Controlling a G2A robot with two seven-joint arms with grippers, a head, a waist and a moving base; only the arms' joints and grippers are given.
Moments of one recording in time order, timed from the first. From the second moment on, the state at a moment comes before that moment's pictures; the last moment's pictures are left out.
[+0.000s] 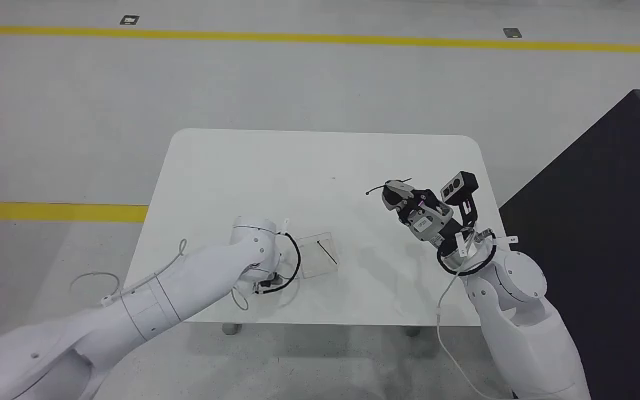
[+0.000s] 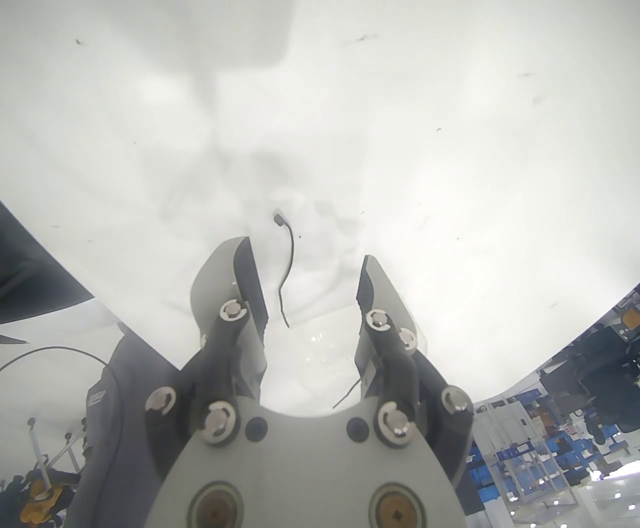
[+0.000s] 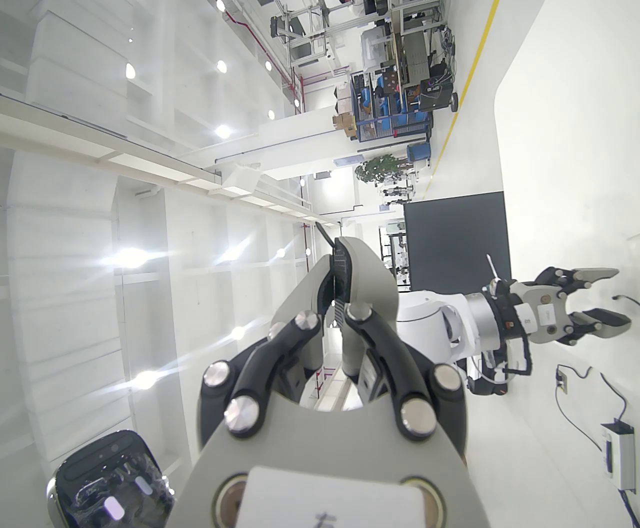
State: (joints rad) left arm 0.37 -1.07 -0.17 -1.44 -2.16 0.69 1.13; right arm -1.34 -1.17 1.42 -1.86 0.71 0.16 0.47
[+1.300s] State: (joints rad) left arm 0.35 -1.04 -0.17 -1.45 -2.27 0.72 1.10; right arm -1.34 -1.17 1.42 -1.86 0.71 0.16 0.47
